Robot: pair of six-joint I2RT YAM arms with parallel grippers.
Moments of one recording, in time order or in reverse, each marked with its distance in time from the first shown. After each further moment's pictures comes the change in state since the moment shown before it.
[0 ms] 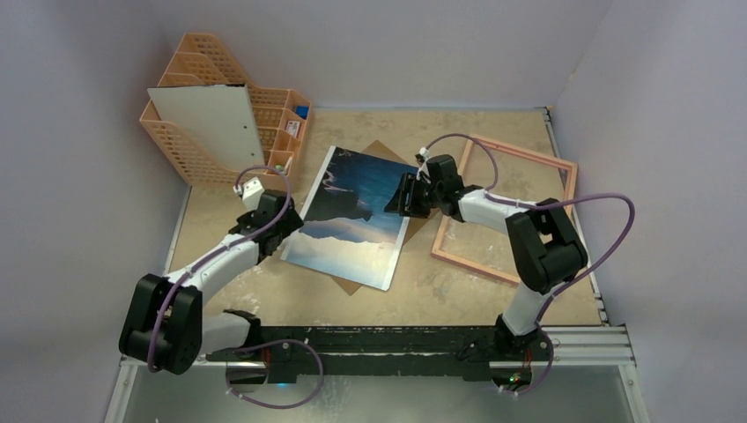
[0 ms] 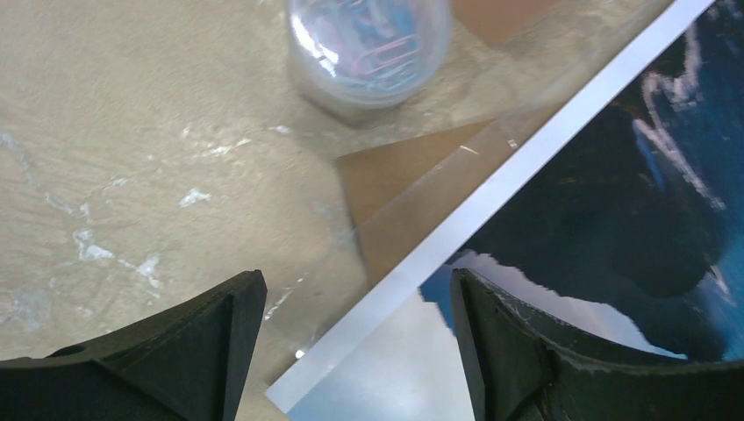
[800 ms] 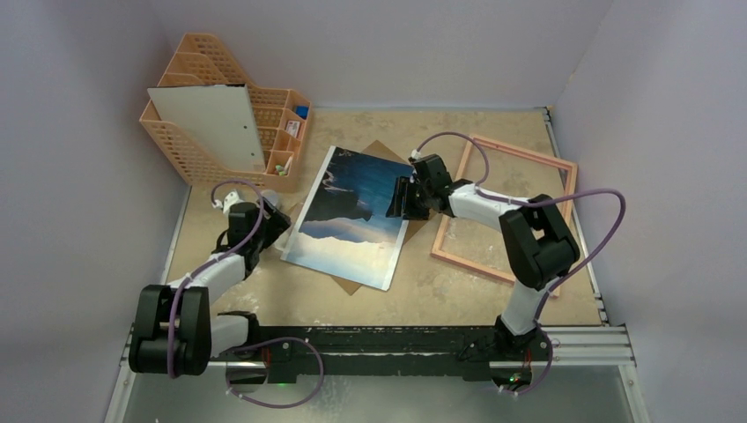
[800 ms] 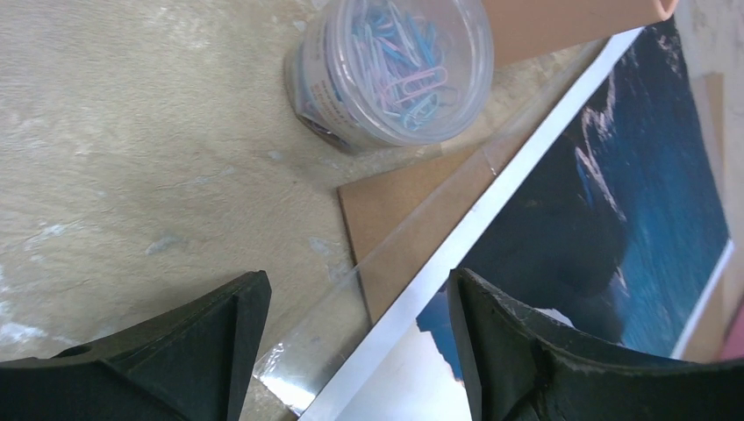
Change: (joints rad) left arm 0.285 -0.043 -0.259 0.408 0.410 0.005; right arm 0.054 0.042 0.109 -0.212 0.178 -0.064
